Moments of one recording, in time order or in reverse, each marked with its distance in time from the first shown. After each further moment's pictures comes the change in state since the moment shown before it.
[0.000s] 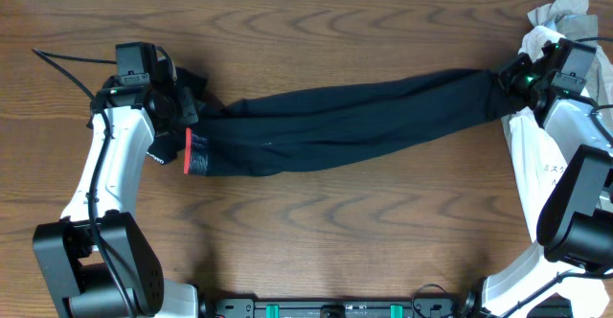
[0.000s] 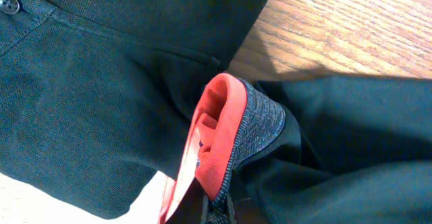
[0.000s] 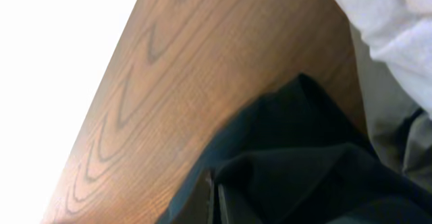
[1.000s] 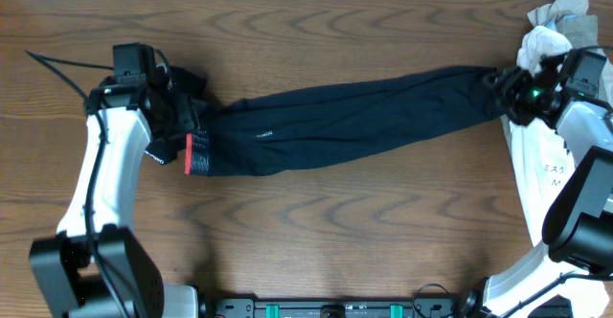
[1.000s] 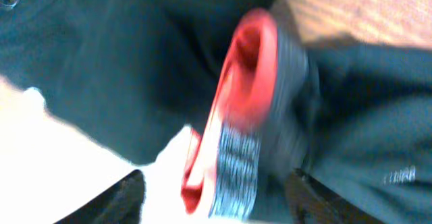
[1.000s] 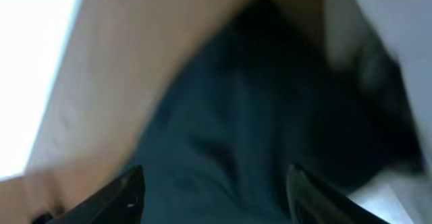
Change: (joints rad) left arm 0.002 -0.058 0.031 -0.172 -0.060 -0.004; right arm -0.068 0.001 0.018 -0.297 -0.128 -0.264
